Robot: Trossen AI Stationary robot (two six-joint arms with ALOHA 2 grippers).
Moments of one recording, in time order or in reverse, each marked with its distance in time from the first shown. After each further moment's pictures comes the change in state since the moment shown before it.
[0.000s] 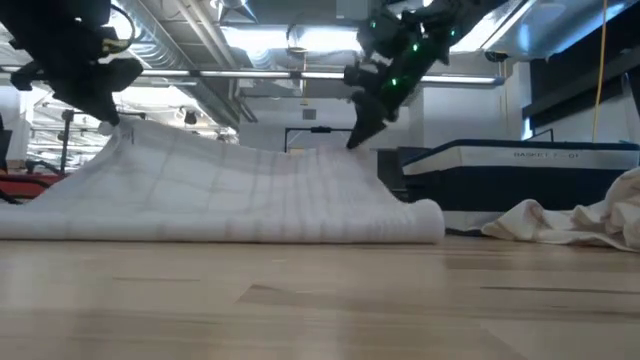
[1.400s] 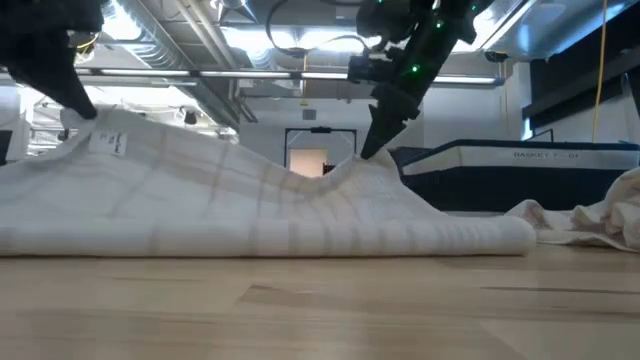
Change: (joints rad) left arm -0.512 0.058 0.052 0.075 0.247 0.098; right arm 0.244 -0.048 -0.094 -0.142 0.071 0.123
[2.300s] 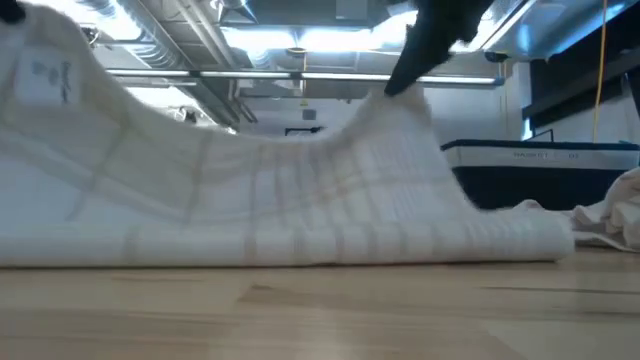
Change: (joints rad) left arm -0.358 0.852 0.663 -0.275 -0.051 -0.424; right arm 0.511 0.000 0.100 -0.246 0.504 0.400
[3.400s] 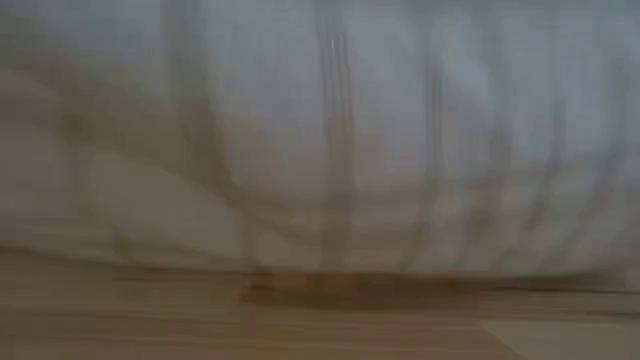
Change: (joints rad) left arm -0.162 0.013 0.141 0.713 0.222 0.293; right arm 0.514 0.050 0.058 0.156 -0.306 0.253
